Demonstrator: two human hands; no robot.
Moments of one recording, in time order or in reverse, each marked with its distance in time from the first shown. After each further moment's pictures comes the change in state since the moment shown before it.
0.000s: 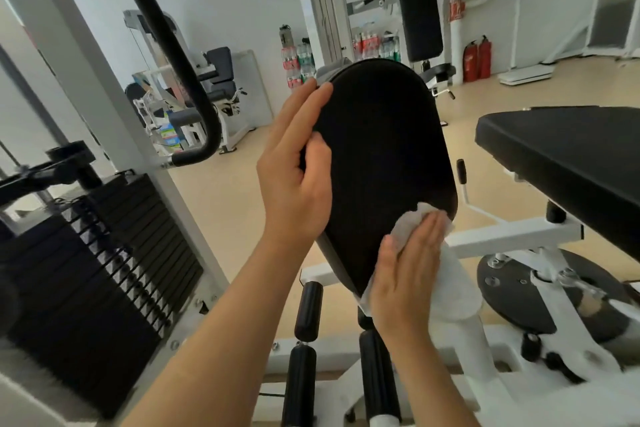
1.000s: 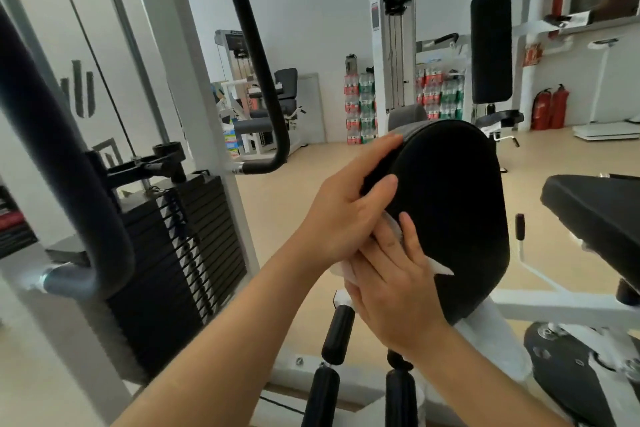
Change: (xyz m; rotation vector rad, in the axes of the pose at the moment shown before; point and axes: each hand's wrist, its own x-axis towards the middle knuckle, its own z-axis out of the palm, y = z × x) left_hand 0.018 0.030 -0.052 0.081 -0.403 -0.294; right_hand 0.026 -0.076 -0.006 -0.345 -0.023 -1.174
